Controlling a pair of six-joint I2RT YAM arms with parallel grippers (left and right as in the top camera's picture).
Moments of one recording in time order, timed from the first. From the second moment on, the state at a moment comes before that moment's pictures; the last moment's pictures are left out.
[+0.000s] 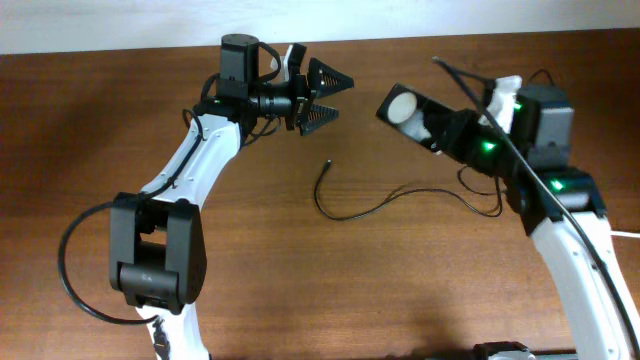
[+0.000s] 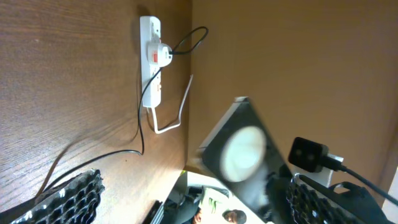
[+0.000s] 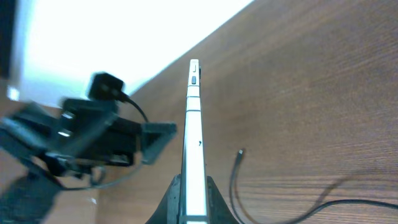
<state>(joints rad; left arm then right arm) -0.24 2.05 1.60 -0.13 1.13 -1.00 0.00 1.26 1.13 -0.46 -0.51 0.71</state>
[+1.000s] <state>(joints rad) -0.39 2.05 1.60 0.01 0.92 -1.17 0.29 1.36 0.59 0.65 -0.12 1.83</state>
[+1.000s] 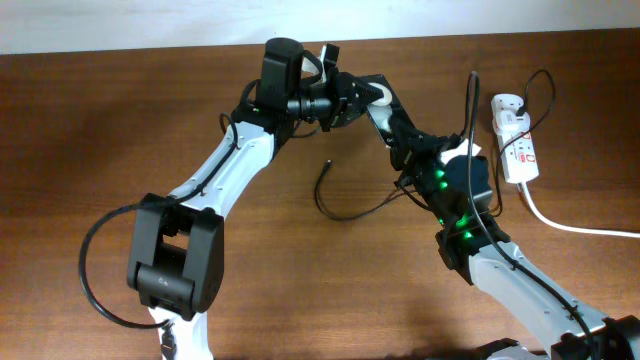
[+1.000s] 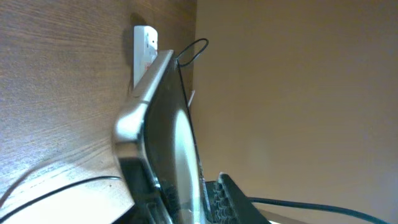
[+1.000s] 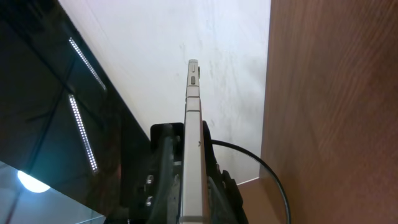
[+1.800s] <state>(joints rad) -0.22 2.05 1.60 -0.01 0.94 -1.15 0.30 1.36 0.61 0.54 -0.14 1.71</state>
